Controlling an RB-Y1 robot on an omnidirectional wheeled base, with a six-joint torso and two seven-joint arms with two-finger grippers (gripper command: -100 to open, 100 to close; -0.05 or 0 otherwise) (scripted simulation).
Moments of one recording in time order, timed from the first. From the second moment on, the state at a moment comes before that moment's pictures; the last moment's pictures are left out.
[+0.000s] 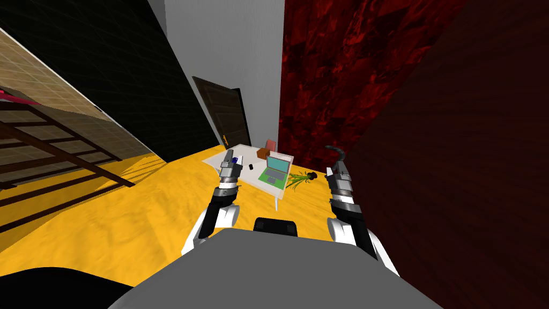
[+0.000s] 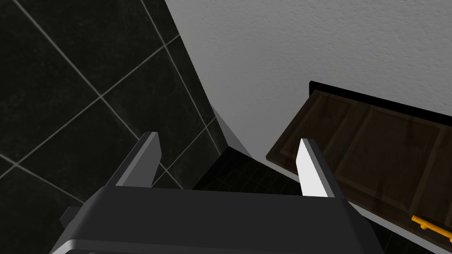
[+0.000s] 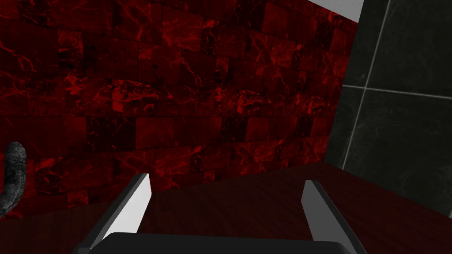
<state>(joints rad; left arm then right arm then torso) 0.50 0.02 -0.07 -2.33 -0.08 -0.38 0.09 0.52 -0.03 -0.04 -2.25 0.12 -0.36 -0.03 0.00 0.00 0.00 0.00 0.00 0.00</state>
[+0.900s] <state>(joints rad) 0.50 0.02 -0.07 -2.33 -0.08 -0.38 0.09 0.52 -0.03 -0.04 -2.25 0.12 -0.36 -0.03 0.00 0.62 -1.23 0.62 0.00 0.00</state>
